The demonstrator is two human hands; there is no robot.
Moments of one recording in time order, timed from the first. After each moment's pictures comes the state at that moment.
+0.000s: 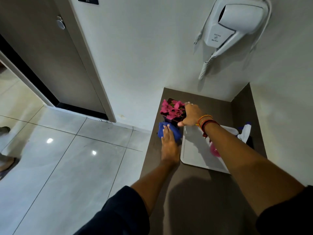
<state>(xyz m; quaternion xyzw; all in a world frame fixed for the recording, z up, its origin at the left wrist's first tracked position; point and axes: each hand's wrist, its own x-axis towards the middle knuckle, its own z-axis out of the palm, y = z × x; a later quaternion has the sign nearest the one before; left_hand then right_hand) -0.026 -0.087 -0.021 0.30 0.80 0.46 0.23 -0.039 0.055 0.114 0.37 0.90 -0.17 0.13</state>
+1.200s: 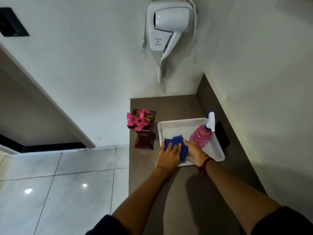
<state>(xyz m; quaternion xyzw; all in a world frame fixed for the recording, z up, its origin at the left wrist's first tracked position) 0.002 -0.058 -0.029 0.72 0.70 -0.01 0.04 0.112 0.038 -0.010 0.57 0.38 -0.71 -0.17</state>
